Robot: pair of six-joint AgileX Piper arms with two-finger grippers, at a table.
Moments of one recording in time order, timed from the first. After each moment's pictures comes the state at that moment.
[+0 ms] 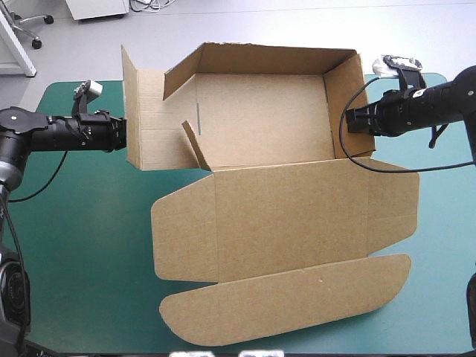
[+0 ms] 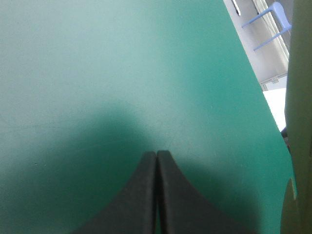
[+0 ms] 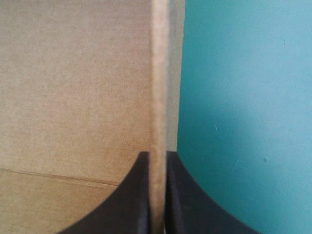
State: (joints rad) left arm 0.19 1.59 -1.42 -1.07 1.22 0.65; right arm -0.05 1.56 -1.69 0.58 1.24 -0.29
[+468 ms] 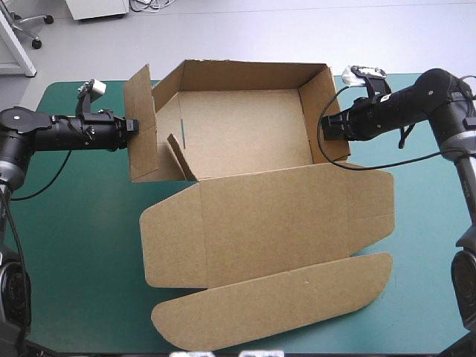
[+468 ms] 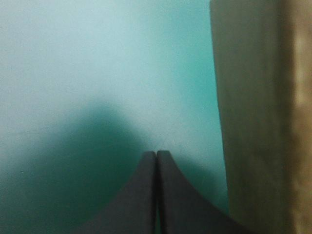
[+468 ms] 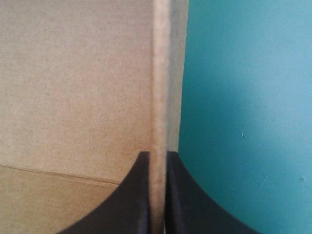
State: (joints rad) left arm 0.18 1.59 -1.42 -1.09 1.22 0.66; right arm 0.05 1.67 -1.68 0.59 1.19 -0.31
